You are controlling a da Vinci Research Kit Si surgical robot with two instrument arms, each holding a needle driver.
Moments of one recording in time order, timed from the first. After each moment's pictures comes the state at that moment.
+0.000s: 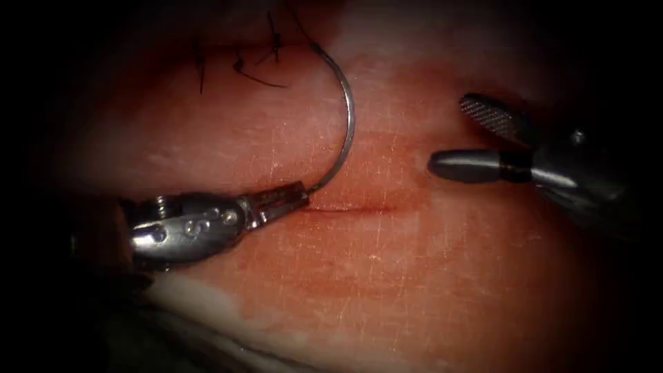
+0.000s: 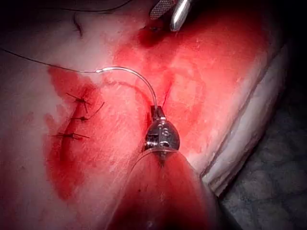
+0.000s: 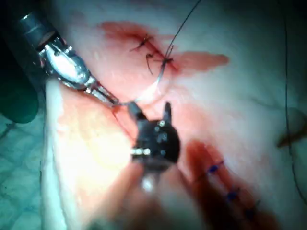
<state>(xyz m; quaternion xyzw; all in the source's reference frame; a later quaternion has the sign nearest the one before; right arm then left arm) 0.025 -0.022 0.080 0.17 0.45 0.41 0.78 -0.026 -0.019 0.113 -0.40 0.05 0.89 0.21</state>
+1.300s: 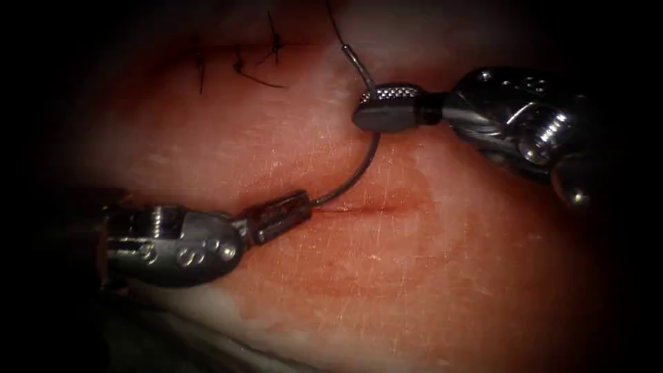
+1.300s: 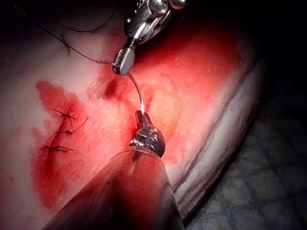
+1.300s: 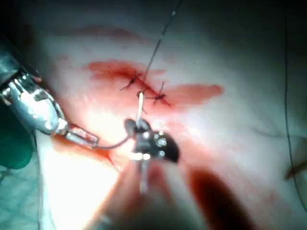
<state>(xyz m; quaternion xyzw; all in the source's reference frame) 0.031 -0.020 0.082 0.24 0.44 0.41 0.77 -0.026 -0.020 0.108 -0.39 0.14 0.90 0.09</state>
